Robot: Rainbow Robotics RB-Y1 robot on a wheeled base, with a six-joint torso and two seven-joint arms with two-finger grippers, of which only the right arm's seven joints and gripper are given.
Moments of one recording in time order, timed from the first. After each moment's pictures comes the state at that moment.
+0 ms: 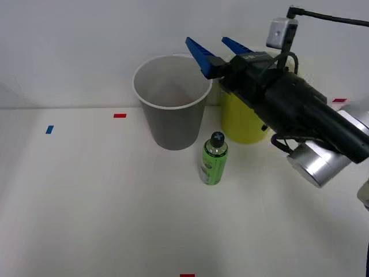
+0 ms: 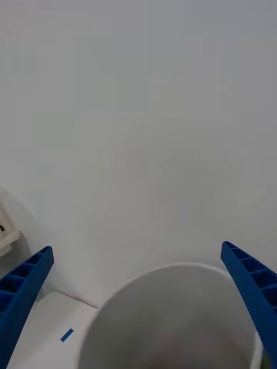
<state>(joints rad) -0.39 -0.68 0.42 -2.02 -0.23 0.15 0.69</state>
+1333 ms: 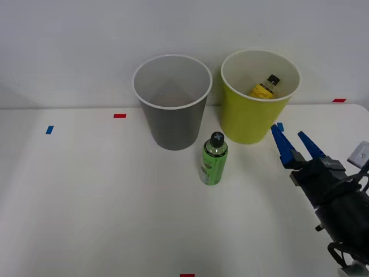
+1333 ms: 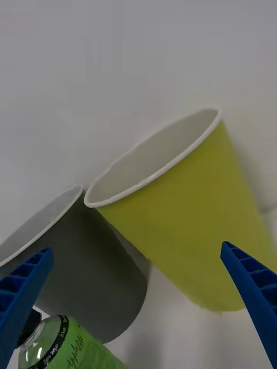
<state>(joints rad) 0.39 -0.49 0.16 -2.09 -0.10 -0.17 0.68</state>
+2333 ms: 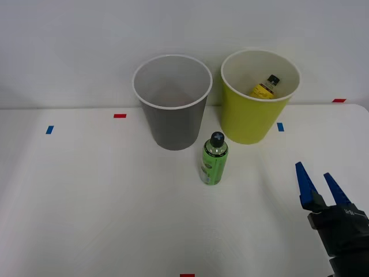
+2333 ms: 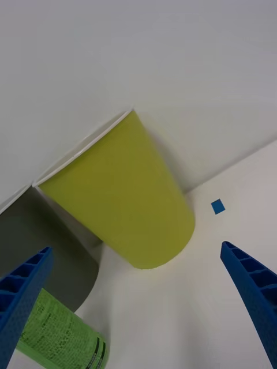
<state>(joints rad) 0.66 -0.30 0.10 -2.09 -0.03 -0.31 0.77</state>
